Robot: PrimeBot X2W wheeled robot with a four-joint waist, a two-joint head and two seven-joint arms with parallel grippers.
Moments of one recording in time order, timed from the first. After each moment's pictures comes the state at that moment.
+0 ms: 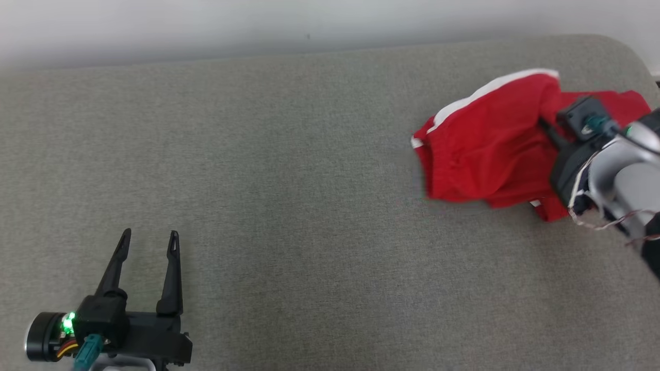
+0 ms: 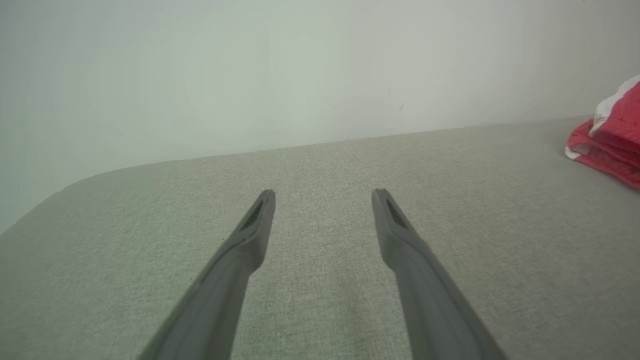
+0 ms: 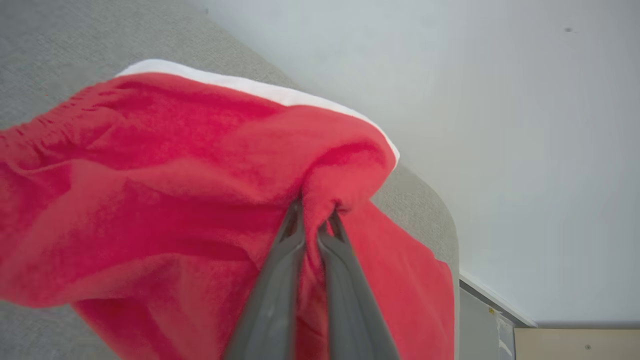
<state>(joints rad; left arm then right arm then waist) -0.17 0.15 -0.02 0.18 -0.11 -0.08 -0.26 -1.07 -0.57 1.06 0.97 0.54 0.13 -0.05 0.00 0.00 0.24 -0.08</state>
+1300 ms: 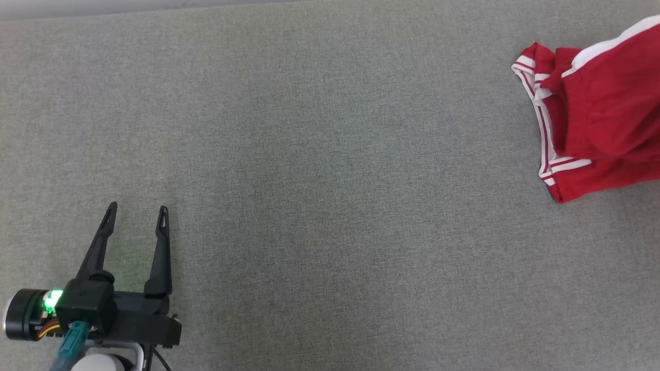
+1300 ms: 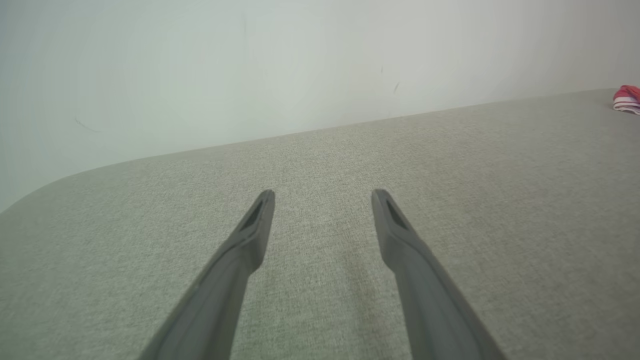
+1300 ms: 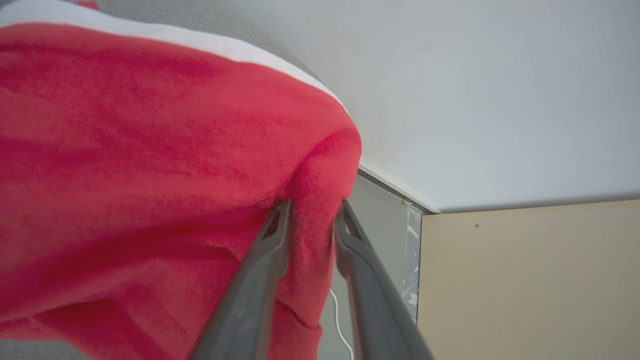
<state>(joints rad) -0.21 0.21 -0.05 0.10 -0.11 -0.06 -0.24 -1.32 -0.92 1.28 0.90 0.72 0.13 0.15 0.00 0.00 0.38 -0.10</state>
